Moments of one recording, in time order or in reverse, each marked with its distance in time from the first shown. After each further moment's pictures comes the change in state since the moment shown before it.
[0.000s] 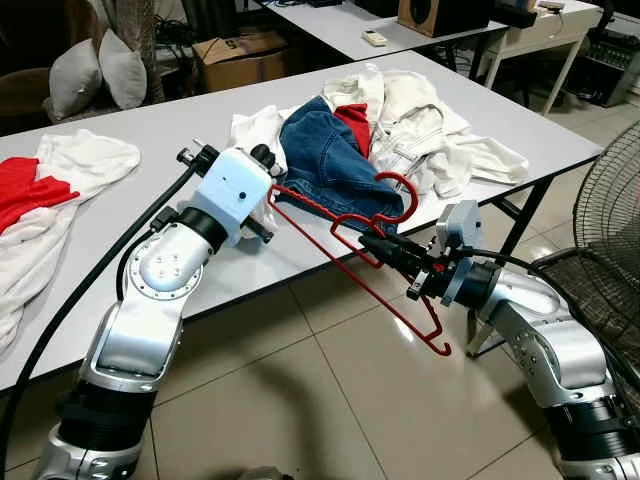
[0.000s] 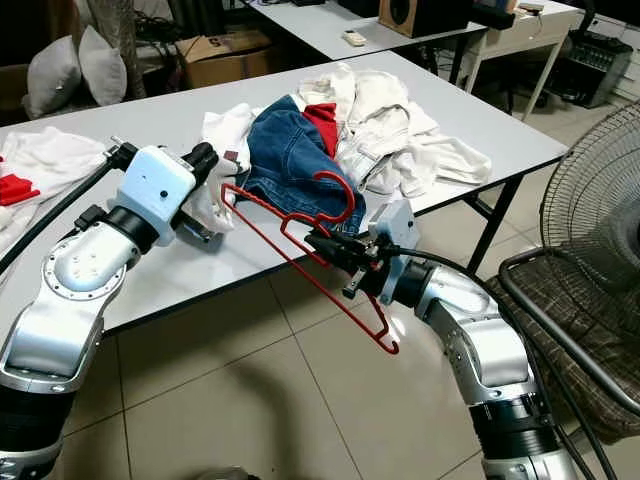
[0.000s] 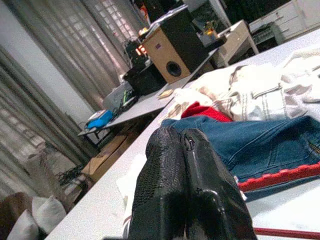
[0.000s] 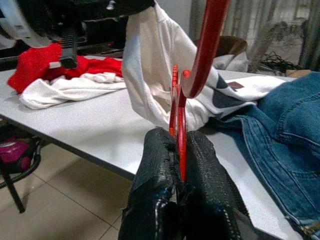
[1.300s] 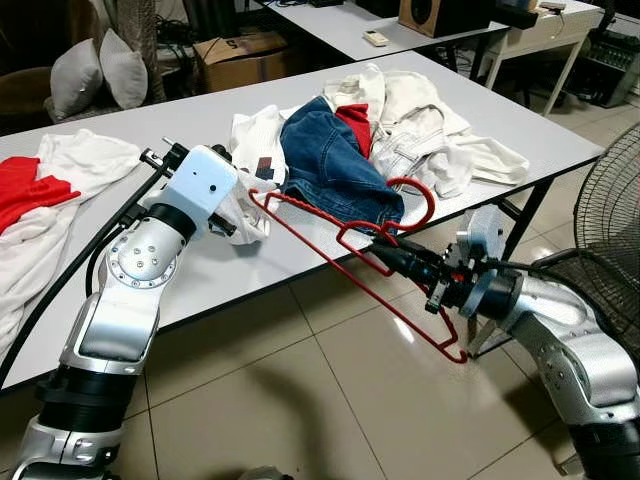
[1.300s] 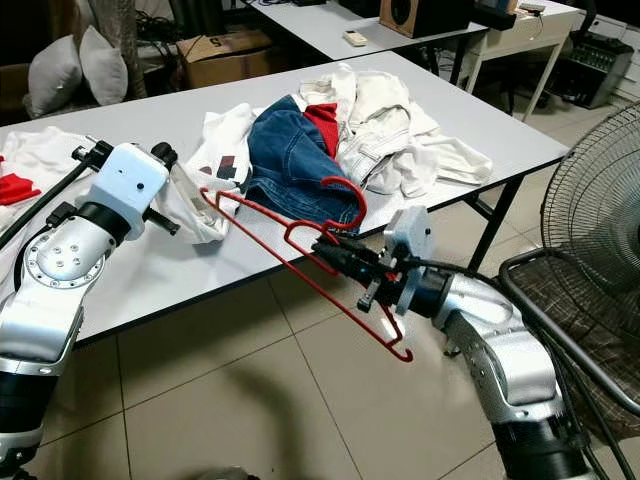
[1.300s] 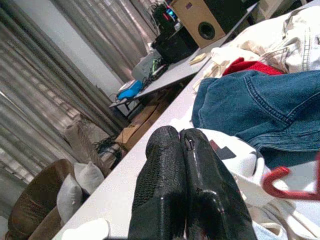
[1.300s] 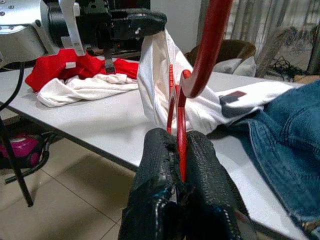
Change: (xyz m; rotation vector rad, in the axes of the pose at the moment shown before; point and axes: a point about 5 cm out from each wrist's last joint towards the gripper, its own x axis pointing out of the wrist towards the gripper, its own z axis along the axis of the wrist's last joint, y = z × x) left arm -0.001 0.026 -0.030 0.084 0.134 0.110; right arm -0.021 0.009 0.004 0.004 0.002 0.028
